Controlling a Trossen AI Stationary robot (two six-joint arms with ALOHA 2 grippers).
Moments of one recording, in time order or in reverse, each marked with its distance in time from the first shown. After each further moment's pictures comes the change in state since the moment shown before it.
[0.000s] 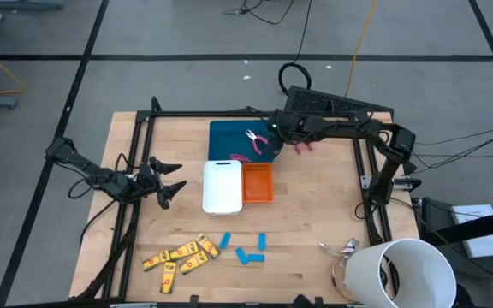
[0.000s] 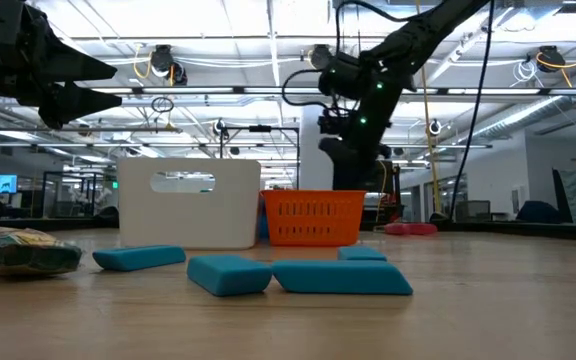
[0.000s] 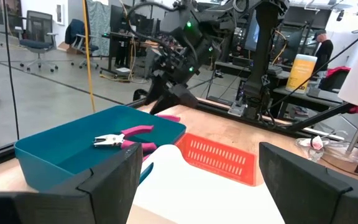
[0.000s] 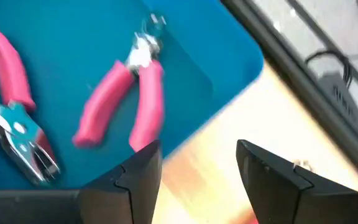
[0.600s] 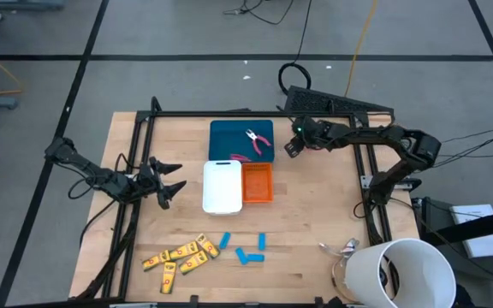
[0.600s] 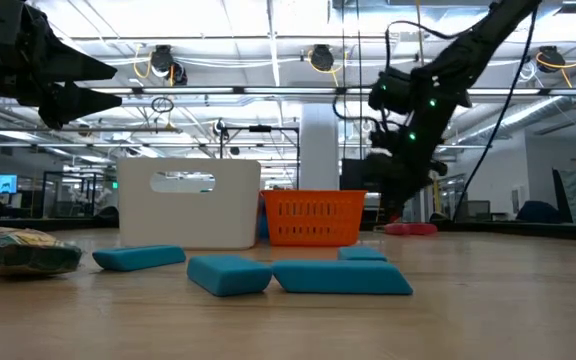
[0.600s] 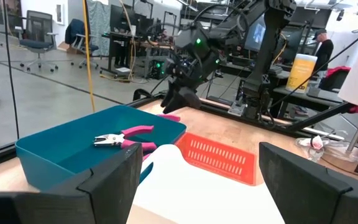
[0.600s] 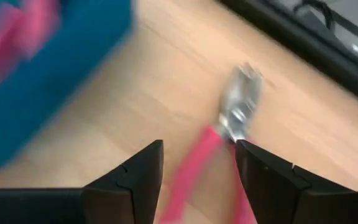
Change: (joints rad) left arm 0.000 0.000 0.000 0.000 0.000 0.000; right arm -0.115 -0.211 -0.379 0.180 0.008 0.141
